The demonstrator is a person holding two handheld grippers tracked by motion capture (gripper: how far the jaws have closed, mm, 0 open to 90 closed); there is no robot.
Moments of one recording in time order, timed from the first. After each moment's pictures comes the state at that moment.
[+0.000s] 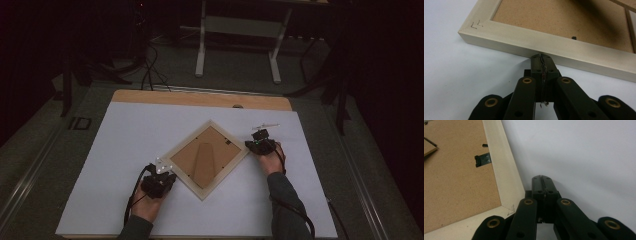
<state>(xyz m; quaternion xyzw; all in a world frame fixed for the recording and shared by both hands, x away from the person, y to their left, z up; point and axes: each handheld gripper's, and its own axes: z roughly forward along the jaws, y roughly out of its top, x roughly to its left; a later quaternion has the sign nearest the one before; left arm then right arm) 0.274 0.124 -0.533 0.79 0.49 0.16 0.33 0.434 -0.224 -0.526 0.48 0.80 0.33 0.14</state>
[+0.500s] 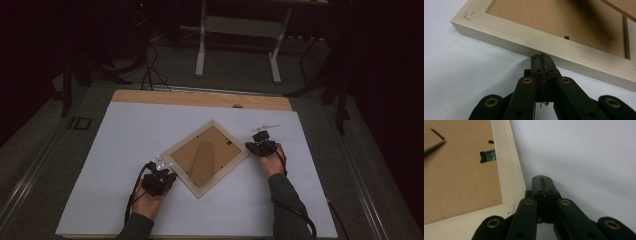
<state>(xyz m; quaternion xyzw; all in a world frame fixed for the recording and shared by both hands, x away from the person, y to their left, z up) 0.282 0.124 -0.532 0.79 0.50 0.15 0.33 0.428 -0.226 -0.525 0.48 0.81 0.32 0.14</state>
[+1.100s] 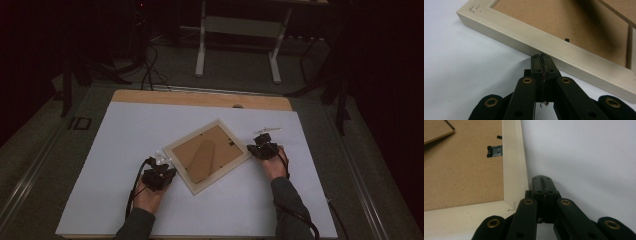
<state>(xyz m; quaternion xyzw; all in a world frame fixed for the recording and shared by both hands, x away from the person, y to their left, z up) 0.296 0.127 -0.533 0.78 0.50 0.15 0.34 0.418 -0.230 -0.524 0.47 0.81 0.32 0.14</state>
